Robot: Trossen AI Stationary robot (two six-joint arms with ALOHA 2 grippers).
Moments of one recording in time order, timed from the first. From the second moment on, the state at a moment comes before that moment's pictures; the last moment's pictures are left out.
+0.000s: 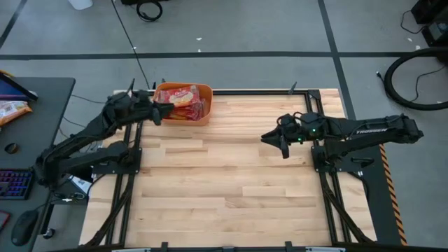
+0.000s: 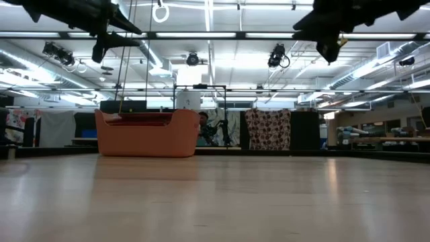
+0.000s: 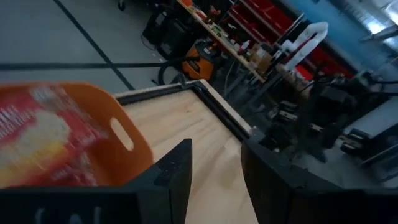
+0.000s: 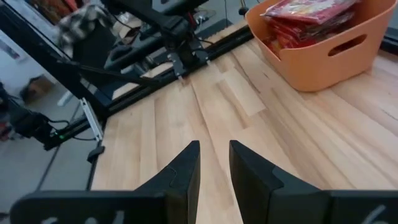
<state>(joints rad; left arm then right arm) 0.64 0.62 0.62 -0.18 0.20 -0.61 -0.03 0.82 0.62 -0.13 0.01 0.47</state>
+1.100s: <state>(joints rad) 0.29 0.55 0.20 0.14 -0.07 -0.96 -0.03 0.31 0.31 -0.08 0.08 0.70</state>
